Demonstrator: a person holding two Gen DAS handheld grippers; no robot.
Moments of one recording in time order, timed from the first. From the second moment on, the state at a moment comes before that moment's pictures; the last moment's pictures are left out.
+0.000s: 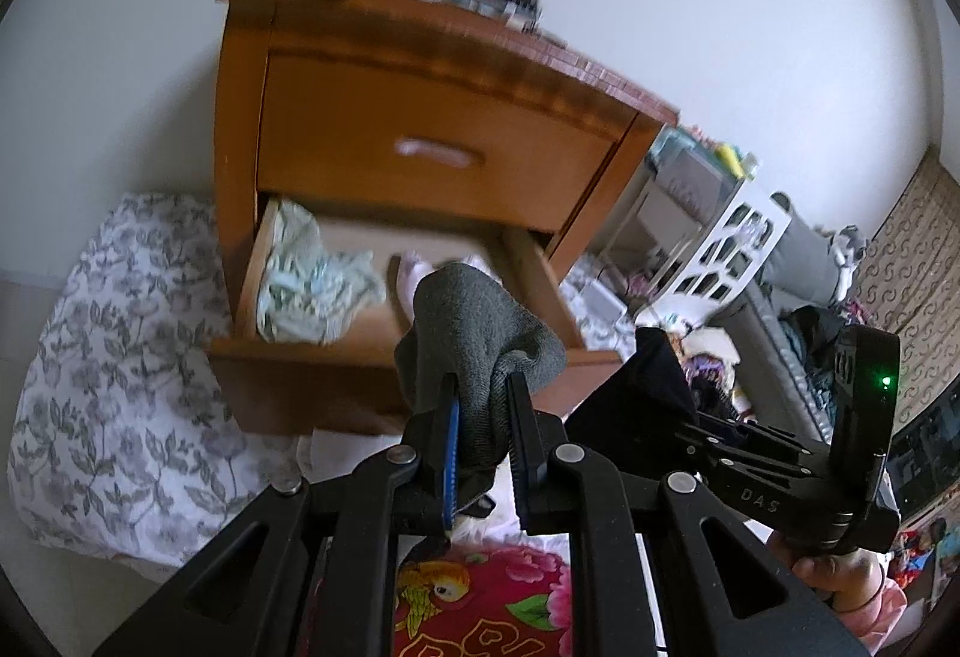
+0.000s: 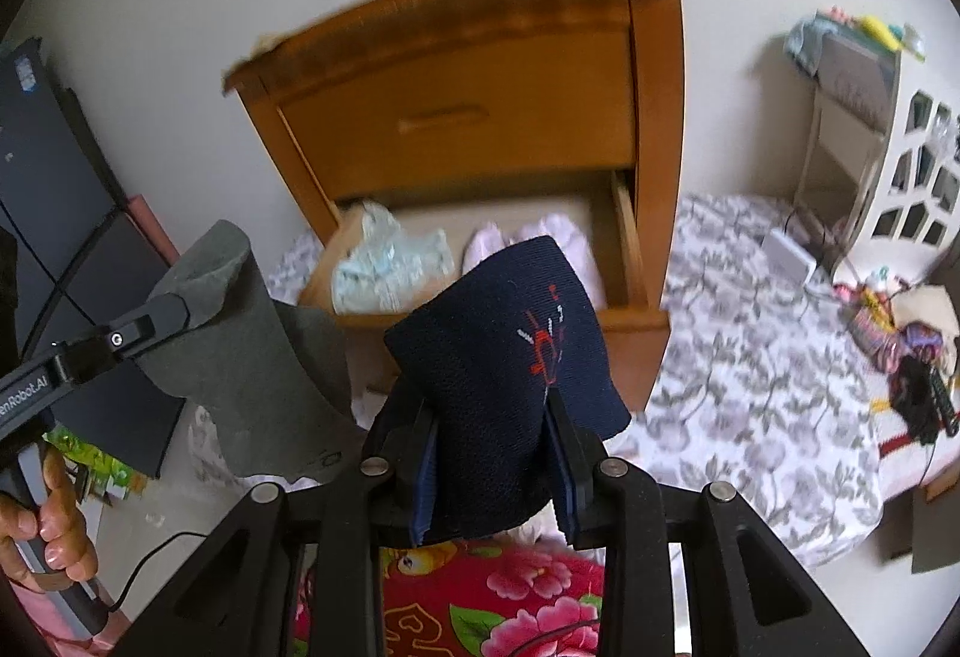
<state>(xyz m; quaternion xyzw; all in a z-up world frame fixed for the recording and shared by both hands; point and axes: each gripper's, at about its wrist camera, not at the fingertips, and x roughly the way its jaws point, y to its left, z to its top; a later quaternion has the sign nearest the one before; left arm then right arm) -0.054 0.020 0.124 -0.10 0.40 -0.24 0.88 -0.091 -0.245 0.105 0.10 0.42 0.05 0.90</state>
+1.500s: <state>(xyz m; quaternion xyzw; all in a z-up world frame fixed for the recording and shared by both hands) 0.012 -0.016 -0.049 -0.04 0.60 -0.14 0.78 -0.012 -0.228 -0.041 0.09 0.58 0.02 0.81</state>
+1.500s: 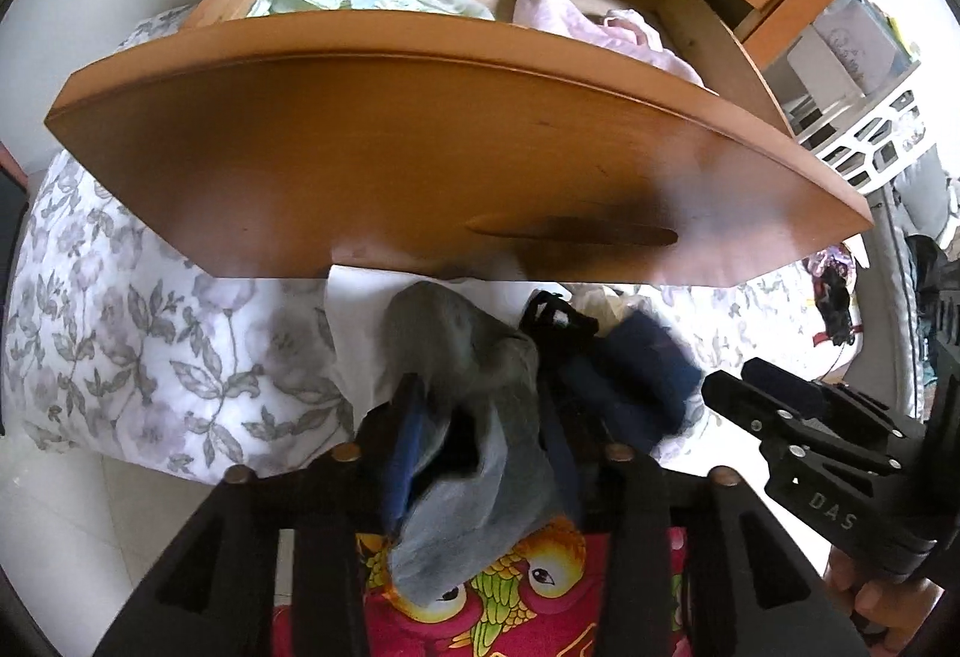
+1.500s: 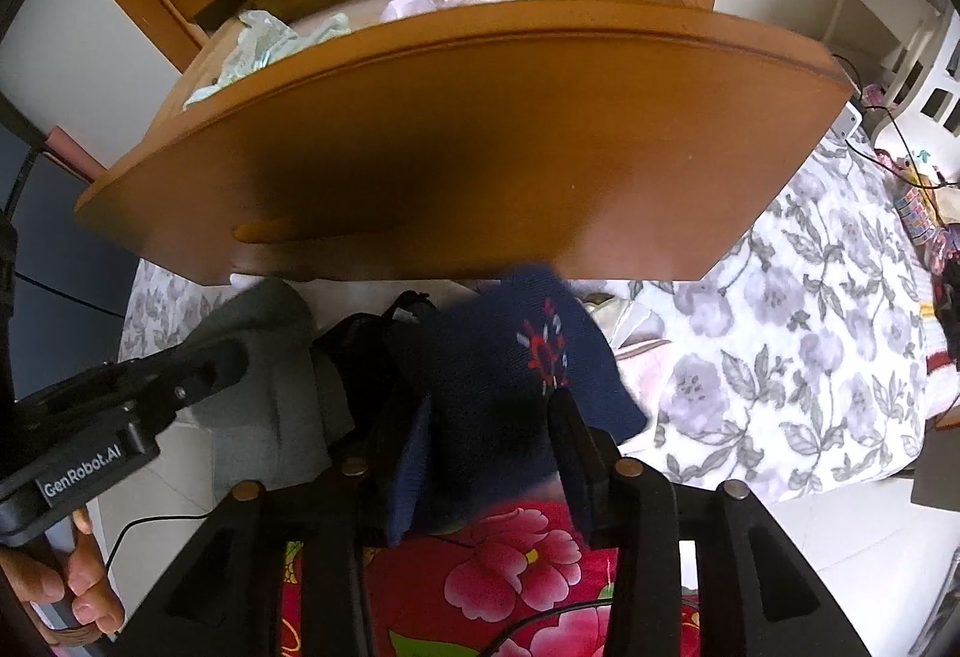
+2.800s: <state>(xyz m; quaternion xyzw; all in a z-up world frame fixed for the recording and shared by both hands) -0.006 0.020 0.061 -0.07 0.47 -0.14 0.87 -0.029 -0.230 0.054 0.05 0.46 0.01 0.89</state>
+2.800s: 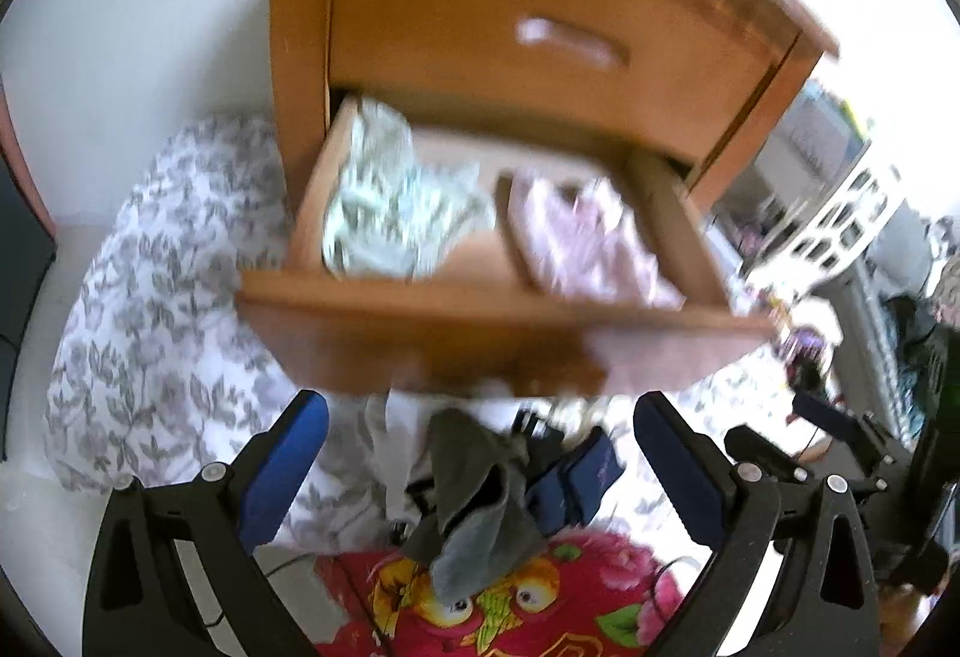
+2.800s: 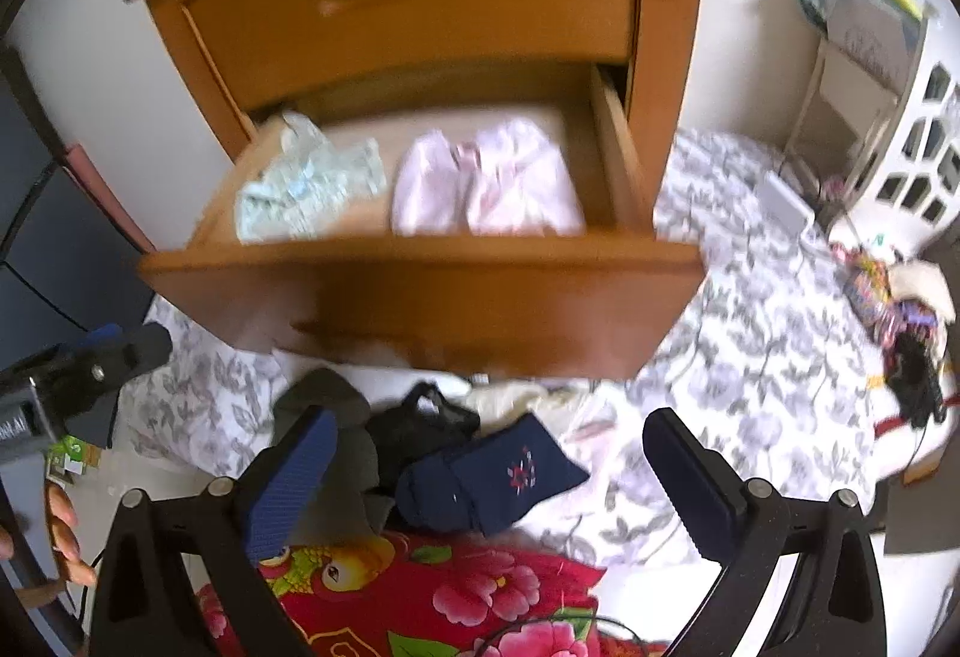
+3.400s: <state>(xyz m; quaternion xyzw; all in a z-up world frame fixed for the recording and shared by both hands) -0.003 0.043 0.105 -0.05 0.35 -0.11 0.93 -0.030 -0.222 0.111 0.03 0.36 0.02 0.93</state>
